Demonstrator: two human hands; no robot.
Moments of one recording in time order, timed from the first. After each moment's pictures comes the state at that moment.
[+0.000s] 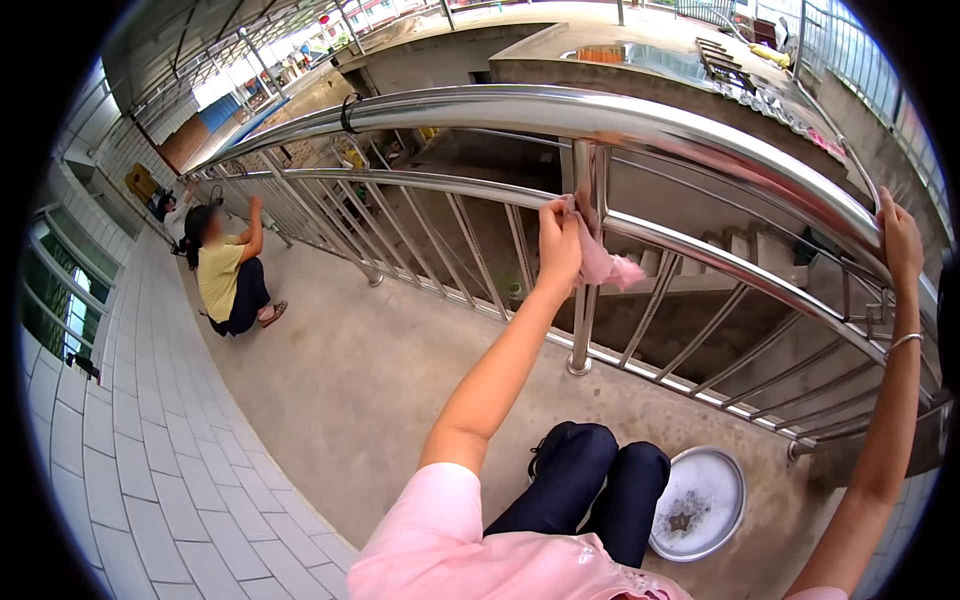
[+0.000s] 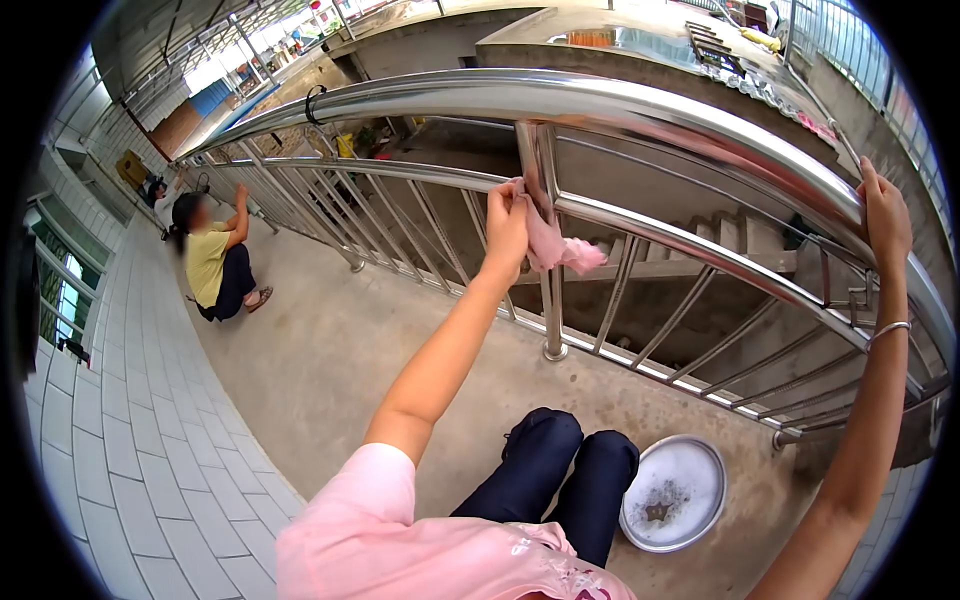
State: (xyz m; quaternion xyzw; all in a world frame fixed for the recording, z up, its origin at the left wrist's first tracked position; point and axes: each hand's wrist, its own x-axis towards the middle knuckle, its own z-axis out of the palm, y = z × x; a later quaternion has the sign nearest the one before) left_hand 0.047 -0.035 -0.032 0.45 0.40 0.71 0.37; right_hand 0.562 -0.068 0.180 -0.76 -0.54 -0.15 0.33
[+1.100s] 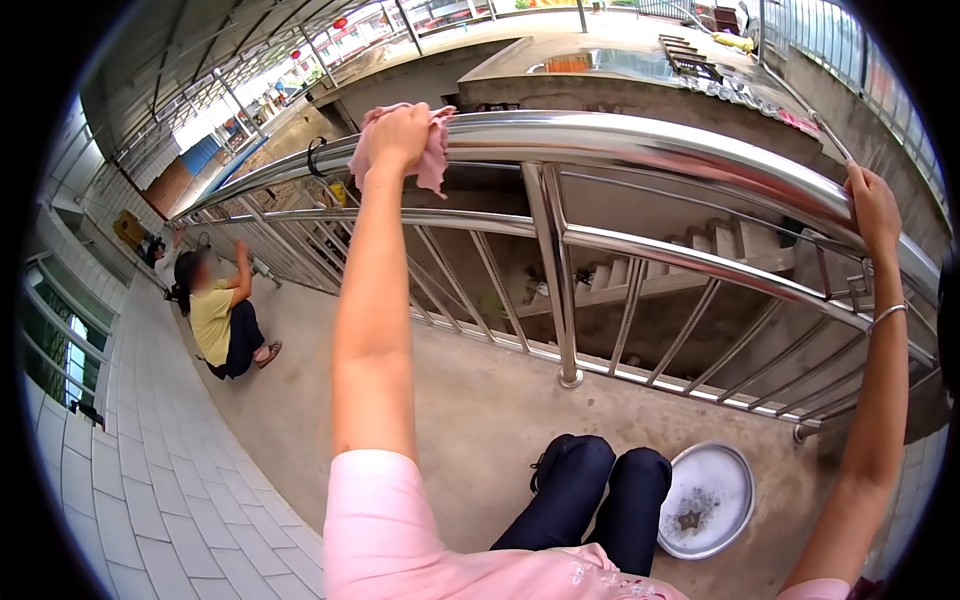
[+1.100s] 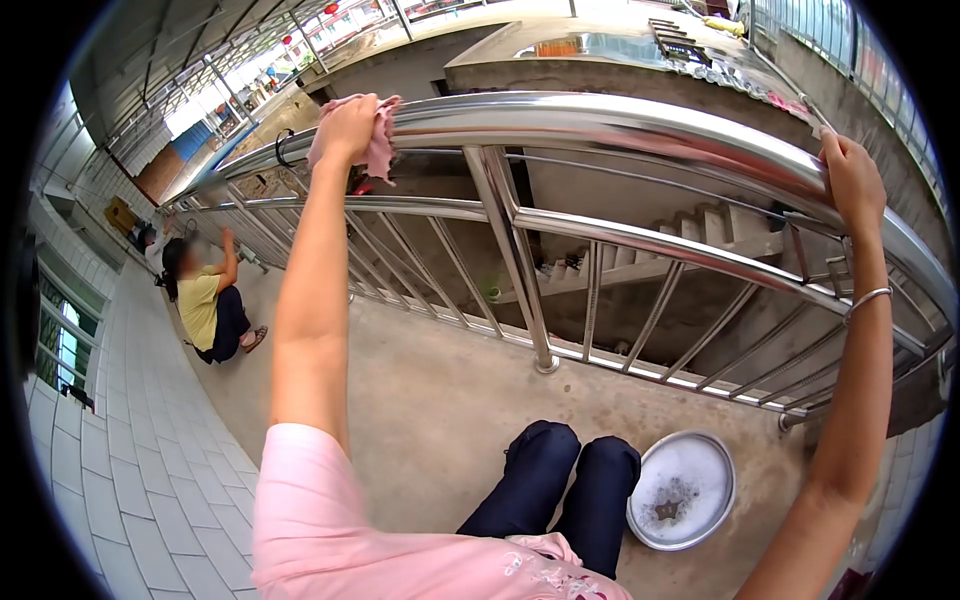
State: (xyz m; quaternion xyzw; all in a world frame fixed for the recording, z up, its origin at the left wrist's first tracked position) left_hand -0.100 0.040 0.188 0.71 0.63 0.20 -0.23; right_hand 0.534 -0.084 0.182 -0.75 -0.54 -0.16 0.35
